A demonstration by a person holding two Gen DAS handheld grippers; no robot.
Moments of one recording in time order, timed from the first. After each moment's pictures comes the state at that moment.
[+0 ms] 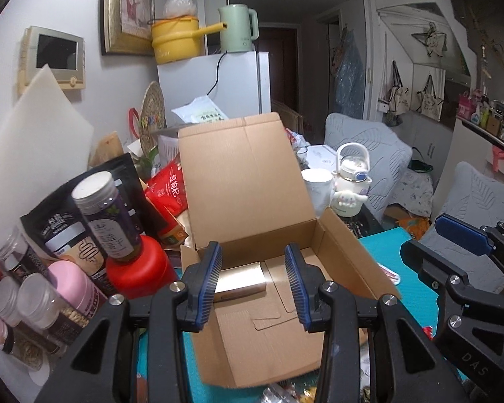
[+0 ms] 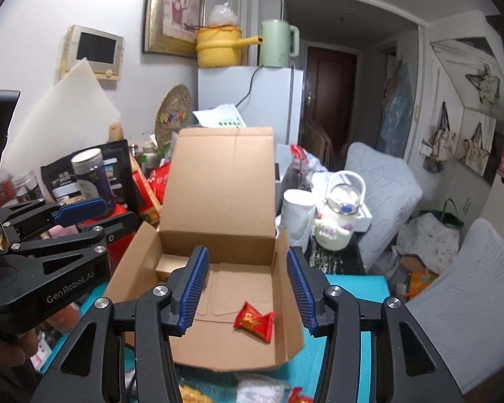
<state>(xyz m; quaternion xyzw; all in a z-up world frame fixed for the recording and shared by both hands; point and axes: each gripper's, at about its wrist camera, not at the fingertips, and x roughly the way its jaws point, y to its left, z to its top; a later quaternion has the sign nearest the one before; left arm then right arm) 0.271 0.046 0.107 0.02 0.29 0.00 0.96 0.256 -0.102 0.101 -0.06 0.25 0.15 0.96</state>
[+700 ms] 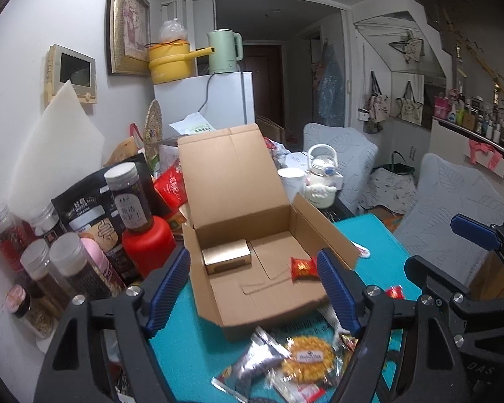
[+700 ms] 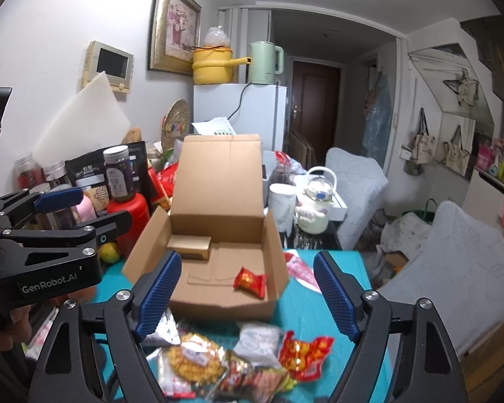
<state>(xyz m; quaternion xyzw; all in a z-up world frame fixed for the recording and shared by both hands) 0.153 0.035 0.110 0.04 0.26 -0.03 0.97 0.138 -0.128 0.097 -0.04 0.23 0.12 0.97</state>
